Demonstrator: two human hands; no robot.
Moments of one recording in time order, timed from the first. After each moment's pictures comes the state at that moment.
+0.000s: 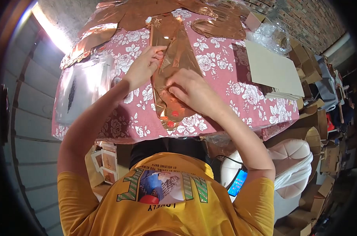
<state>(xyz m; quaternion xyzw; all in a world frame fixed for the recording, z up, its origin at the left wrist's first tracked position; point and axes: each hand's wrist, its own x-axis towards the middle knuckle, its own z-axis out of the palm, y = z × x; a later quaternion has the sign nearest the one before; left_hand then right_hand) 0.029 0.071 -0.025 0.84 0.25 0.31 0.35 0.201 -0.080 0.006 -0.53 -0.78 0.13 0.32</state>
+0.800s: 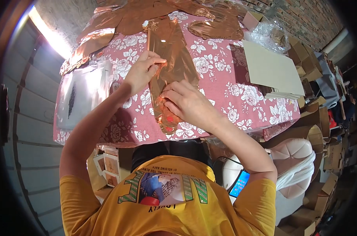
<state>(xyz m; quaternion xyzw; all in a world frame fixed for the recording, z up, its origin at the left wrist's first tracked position) 0.028 0.067 -0.023 0.85 0.27 0.29 0.34 0.187 -0.096 -0.004 -0.49 -0.81 0.06 0.31</state>
